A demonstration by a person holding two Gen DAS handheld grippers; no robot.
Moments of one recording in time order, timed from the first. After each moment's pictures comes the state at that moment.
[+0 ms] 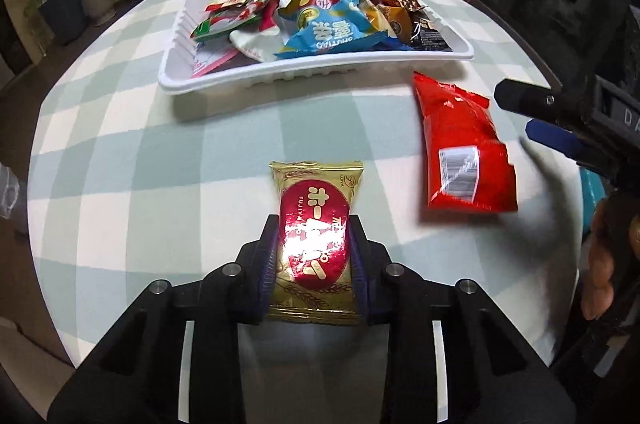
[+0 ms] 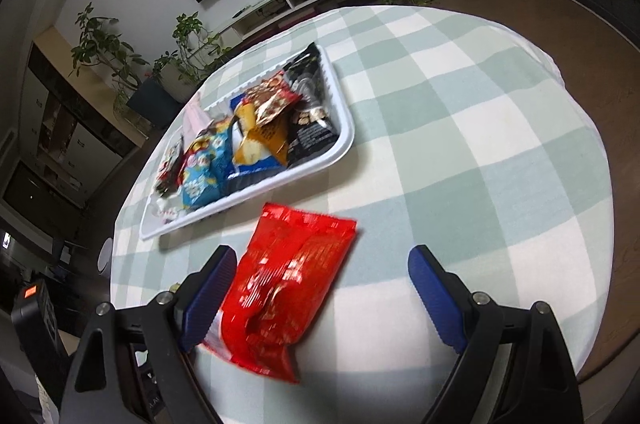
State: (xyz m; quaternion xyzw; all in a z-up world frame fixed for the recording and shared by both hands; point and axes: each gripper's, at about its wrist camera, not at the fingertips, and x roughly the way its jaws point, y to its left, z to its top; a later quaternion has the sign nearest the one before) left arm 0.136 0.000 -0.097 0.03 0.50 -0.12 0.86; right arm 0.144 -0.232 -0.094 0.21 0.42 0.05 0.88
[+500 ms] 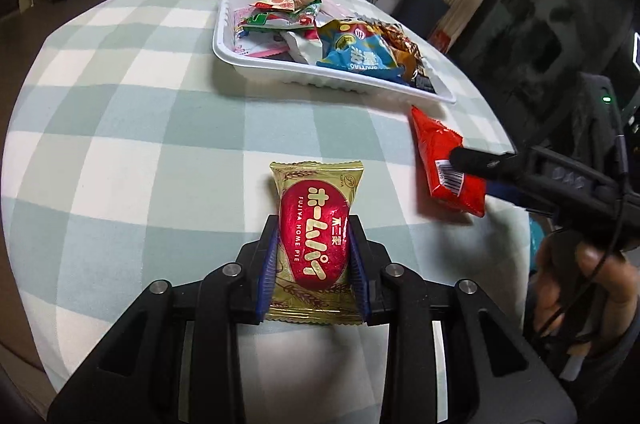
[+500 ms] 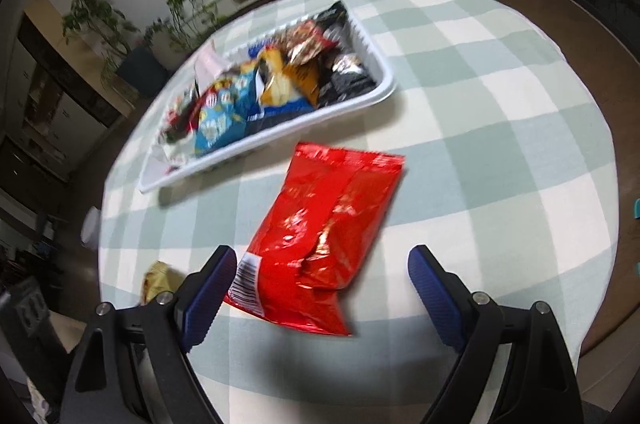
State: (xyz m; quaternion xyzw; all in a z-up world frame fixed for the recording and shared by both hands) left arm 0.107 0.070 -0.100 -0.11 0.46 -0.17 0.87; right arm 0.139 -0.180 -0.100 0.16 0.48 0.03 0.86
